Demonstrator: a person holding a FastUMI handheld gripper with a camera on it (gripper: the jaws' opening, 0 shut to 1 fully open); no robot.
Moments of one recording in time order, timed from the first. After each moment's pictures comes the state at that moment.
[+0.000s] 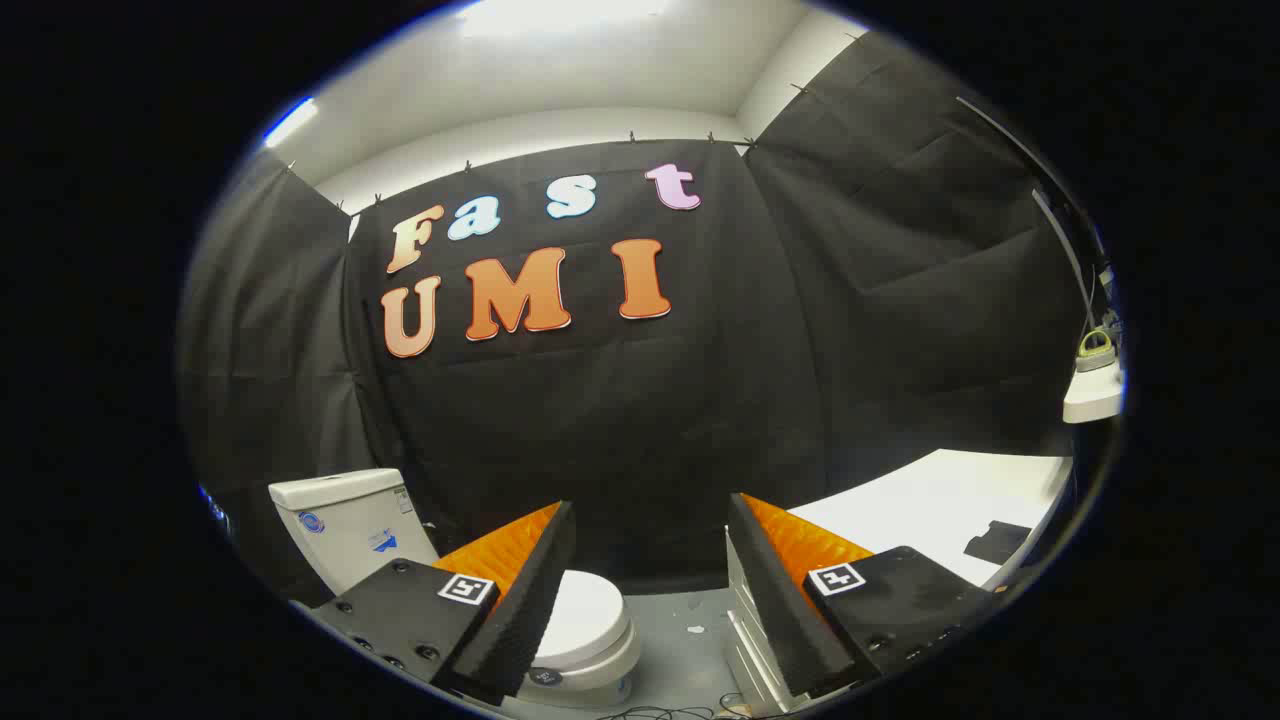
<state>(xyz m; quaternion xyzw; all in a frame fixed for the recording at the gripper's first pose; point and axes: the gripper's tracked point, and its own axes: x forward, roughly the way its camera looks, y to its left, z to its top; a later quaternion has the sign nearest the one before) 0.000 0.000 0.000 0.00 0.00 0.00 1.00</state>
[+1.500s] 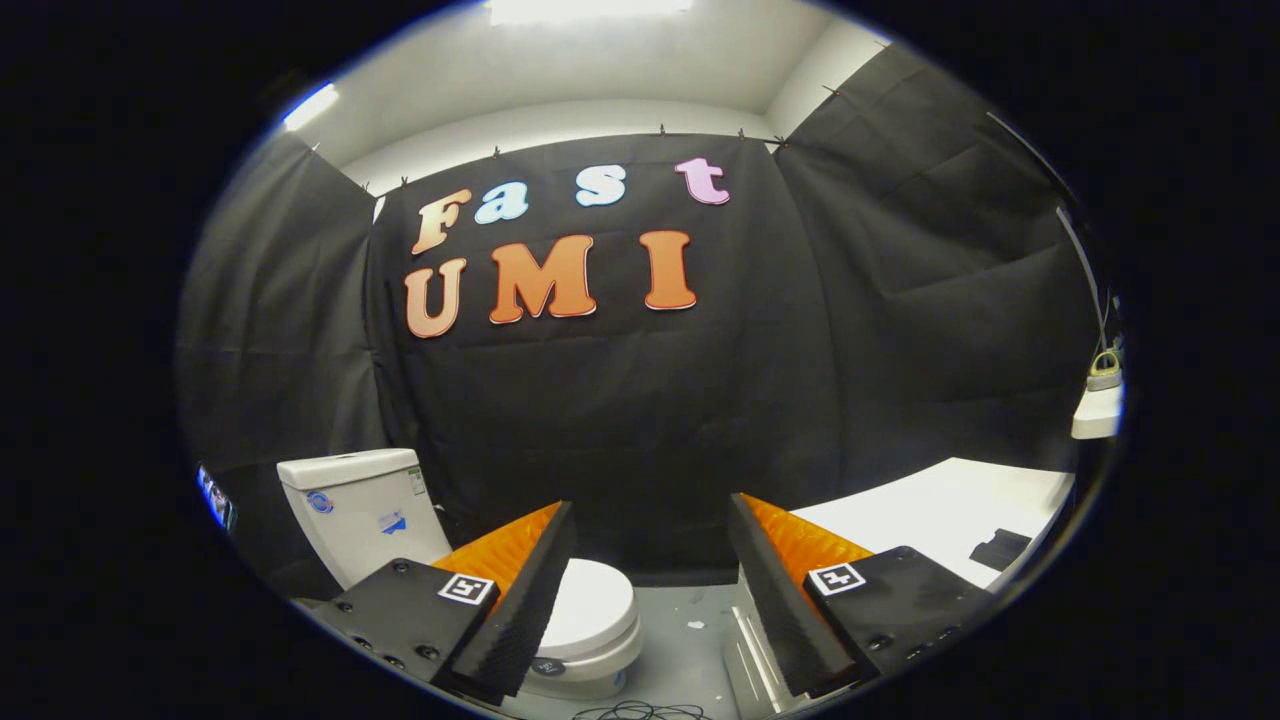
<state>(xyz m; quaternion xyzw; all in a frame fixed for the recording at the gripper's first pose) -0.007 0.024 -0.003 -0.03 0.01 0.03 1.00</state>
